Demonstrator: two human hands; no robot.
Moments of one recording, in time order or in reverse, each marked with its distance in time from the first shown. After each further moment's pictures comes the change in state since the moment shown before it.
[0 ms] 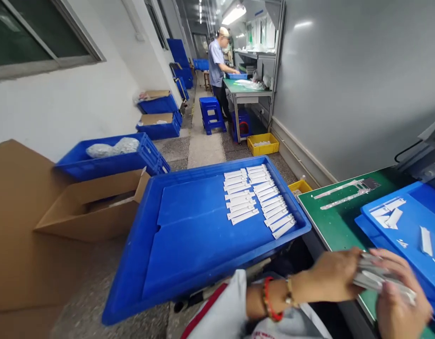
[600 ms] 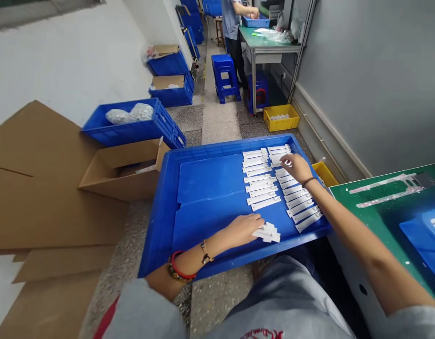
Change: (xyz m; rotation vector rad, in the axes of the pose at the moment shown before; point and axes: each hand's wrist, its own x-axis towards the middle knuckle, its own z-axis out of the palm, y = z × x) left_hand -0.196 -0.126 -0.147 0.414 -0.300 -0.517; right_hand 0.123 0.037 0.324 -0.270 -0.993 -0.210
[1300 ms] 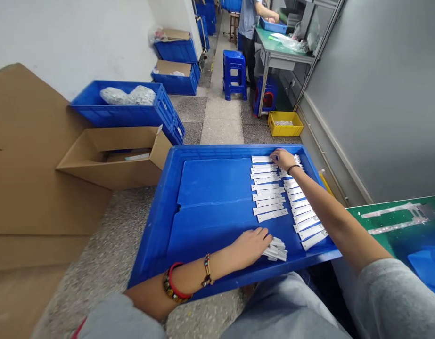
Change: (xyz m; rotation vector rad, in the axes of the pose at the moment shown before) left_hand -0.002 0.005 0.019 0.096 0.144 0.065; right_hand 0.129 0.007 0.067 -0.222 -0.202 -0.164
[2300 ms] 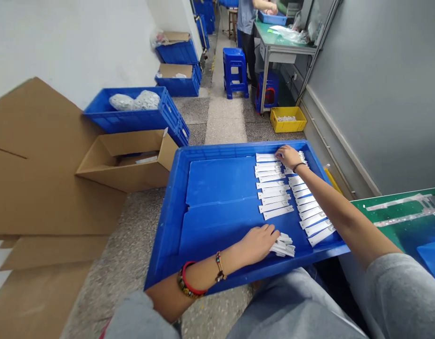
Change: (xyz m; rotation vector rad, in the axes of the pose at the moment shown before) left_hand 0.001 0.006 -0.005 0.000 -0.090 -0.018; right_hand -0.005 0.010 0.009 -0.077 0.114 -0.098
